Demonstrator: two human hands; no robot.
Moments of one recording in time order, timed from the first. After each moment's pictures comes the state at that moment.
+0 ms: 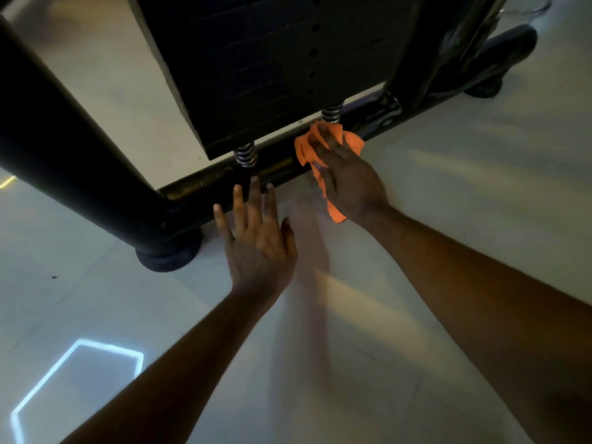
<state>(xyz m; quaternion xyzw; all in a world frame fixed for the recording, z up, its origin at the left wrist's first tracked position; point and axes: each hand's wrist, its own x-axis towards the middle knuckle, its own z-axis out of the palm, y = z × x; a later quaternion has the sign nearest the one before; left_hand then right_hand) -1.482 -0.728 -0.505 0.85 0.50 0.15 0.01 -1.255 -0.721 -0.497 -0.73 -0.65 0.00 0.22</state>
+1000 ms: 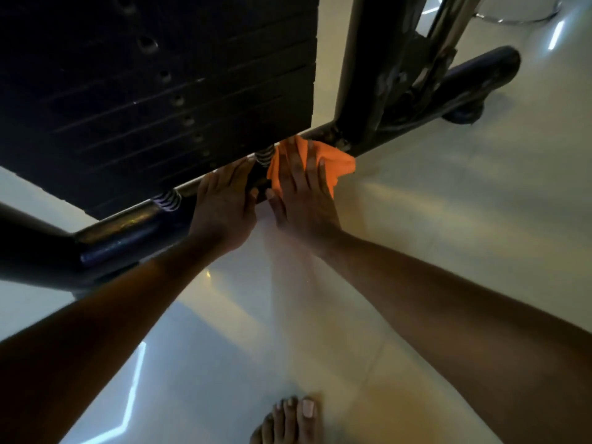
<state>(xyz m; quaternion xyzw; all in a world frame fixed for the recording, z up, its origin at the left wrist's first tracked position) -1.361 -0.630 -0.478 0.89 0.42 0.16 0.08 -1.191 -0.702 -0.509 -0.74 -0.65 -0.01 0.17</state>
